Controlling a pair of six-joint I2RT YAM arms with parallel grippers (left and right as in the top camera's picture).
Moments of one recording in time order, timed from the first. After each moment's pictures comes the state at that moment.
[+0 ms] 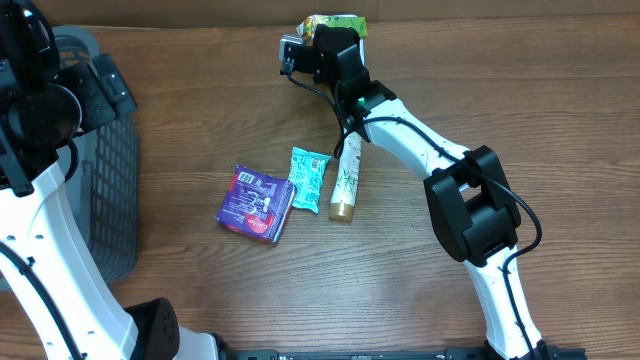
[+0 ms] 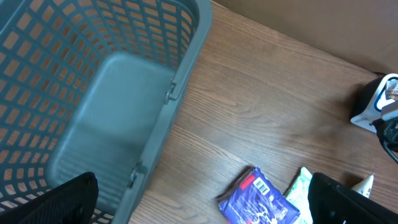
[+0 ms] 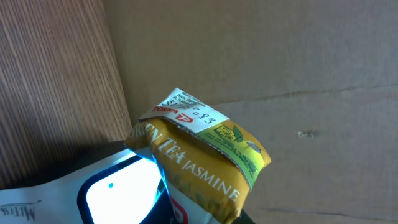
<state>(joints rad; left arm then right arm) 0.24 1.66 2.44 -1.65 -0.12 -0.23 0.54 2.36 1.89 0.16 0.27 -1.20</state>
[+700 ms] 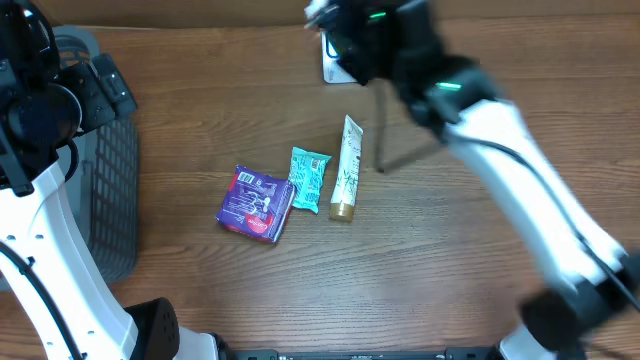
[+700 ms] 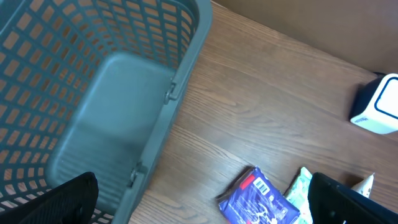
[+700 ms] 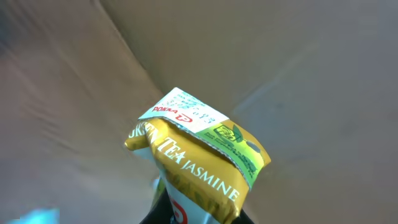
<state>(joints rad) 0.24 1.66 2.44 -1.65 -0.12 -0.23 0.49 1.76 1.90 -0.59 -0.10 -0.45</state>
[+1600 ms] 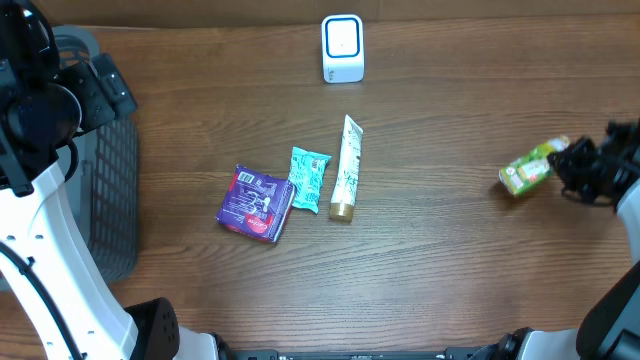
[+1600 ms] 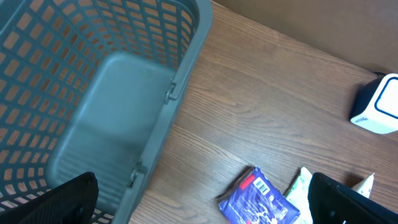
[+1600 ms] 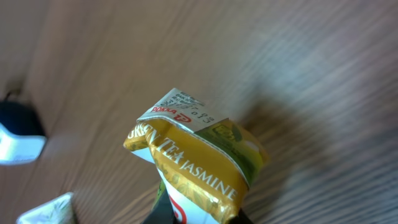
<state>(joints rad) 0.24 1.66 2.44 -1.65 -0.12 -0.23 -0.51 1.60 0.96 -0.42 -0.45 0.43</state>
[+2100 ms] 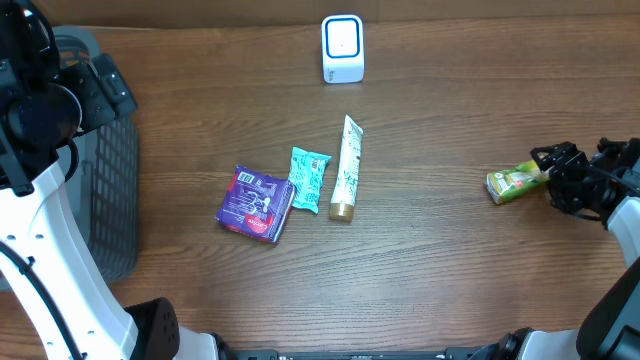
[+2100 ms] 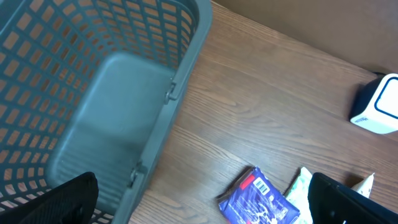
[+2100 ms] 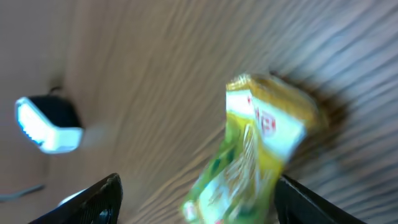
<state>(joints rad) 0.24 1.66 2.44 -1.65 -0.12 -0.23 -0.52 1.60 0.89 -0.34 -0.61 0.51</state>
